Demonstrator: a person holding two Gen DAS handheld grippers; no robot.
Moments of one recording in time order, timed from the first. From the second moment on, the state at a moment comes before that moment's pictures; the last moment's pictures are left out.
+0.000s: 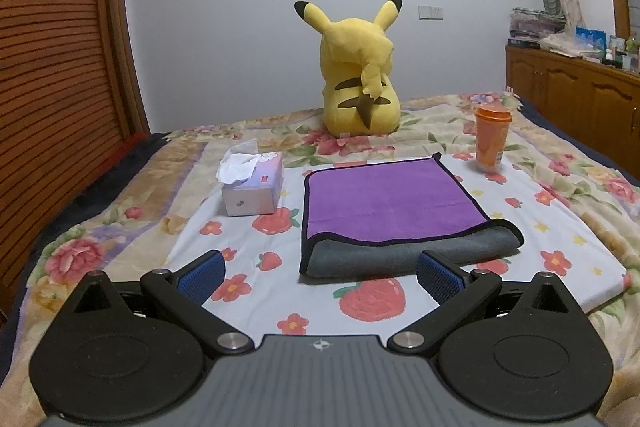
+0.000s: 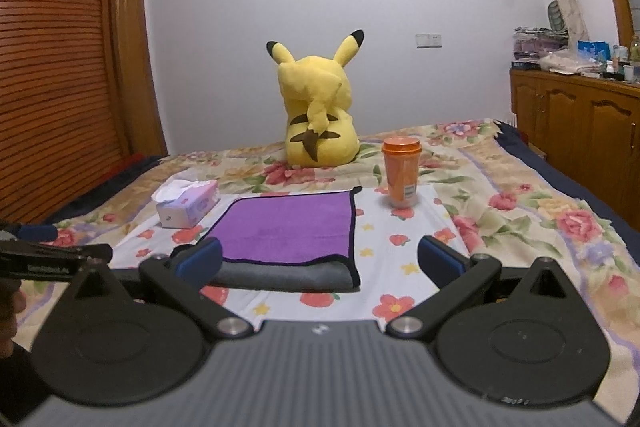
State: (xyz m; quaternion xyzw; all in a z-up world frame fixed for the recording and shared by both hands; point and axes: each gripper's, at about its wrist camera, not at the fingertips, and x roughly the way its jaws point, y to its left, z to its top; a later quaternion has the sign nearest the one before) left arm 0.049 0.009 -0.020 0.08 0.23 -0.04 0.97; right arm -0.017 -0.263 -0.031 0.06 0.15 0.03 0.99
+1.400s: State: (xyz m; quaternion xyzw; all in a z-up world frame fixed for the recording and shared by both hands) left arm 0.196 0.036 -0.061 0.06 0.29 -0.07 0.95; right arm 0.117 -0.250 -0.048 0.02 0.24 0.07 0.97
